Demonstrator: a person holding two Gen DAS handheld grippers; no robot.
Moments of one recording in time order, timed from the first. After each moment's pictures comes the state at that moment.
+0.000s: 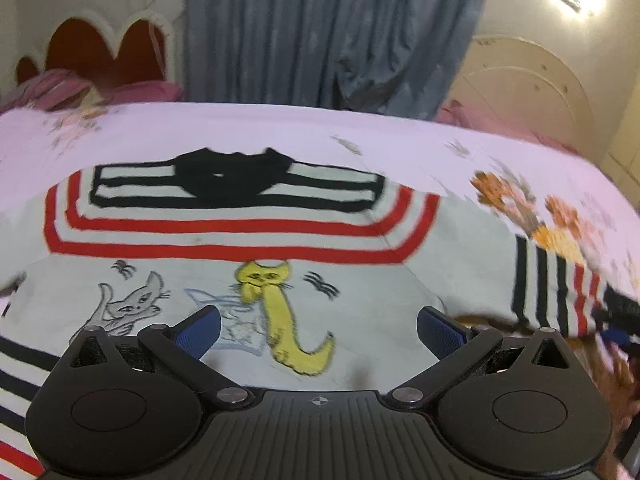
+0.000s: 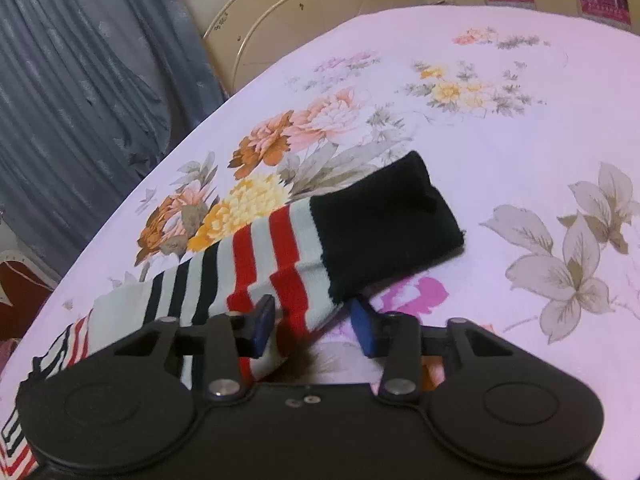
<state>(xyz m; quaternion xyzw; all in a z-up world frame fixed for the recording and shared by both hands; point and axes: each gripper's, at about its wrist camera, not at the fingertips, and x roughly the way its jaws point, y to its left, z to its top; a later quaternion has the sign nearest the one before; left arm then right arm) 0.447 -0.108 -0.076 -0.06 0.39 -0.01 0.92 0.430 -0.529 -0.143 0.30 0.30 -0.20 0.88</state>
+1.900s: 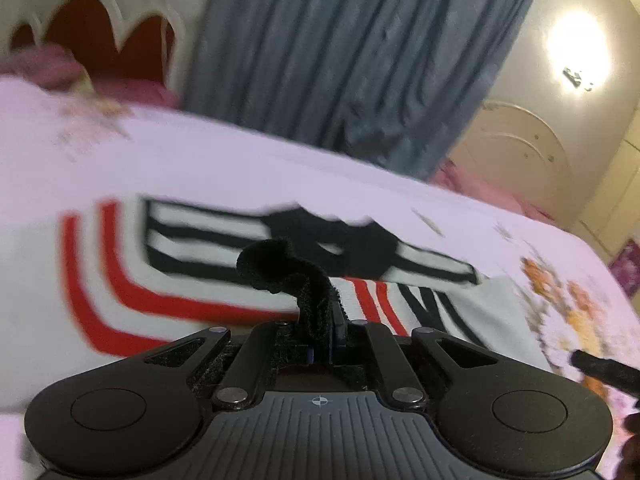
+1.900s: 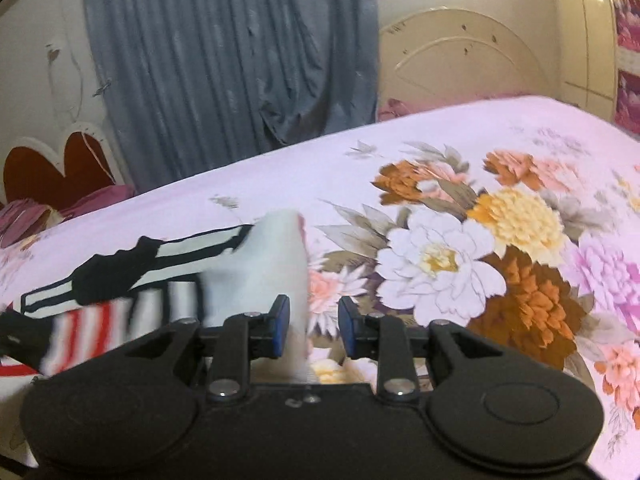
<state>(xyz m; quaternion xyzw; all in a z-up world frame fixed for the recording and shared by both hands) 0.536 0.068 -0.114 -0.12 0.32 -0.07 0.94 0.479 -0.297 -0.100 0.11 0.31 -0.07 0.94</state>
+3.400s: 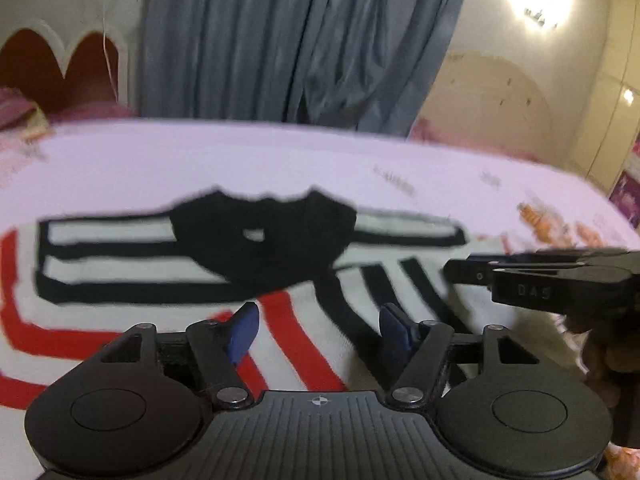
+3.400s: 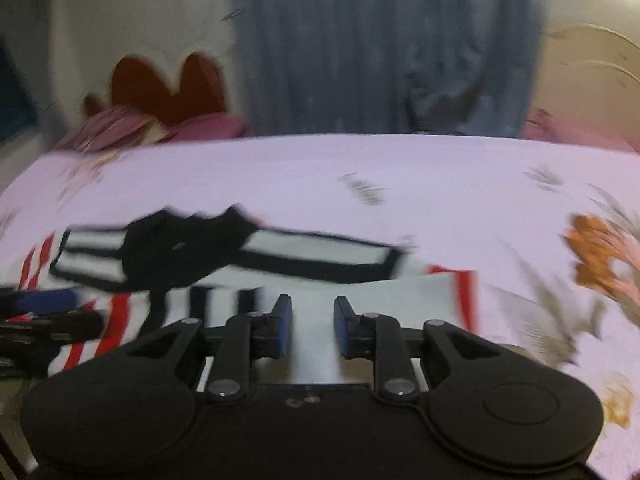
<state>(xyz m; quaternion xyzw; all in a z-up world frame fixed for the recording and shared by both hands) 0.599 -0.020 -0.154 -0.05 0.36 -0.11 0.93 0.610 -0.220 -0.128 -0.03 0.36 0.13 0.92</state>
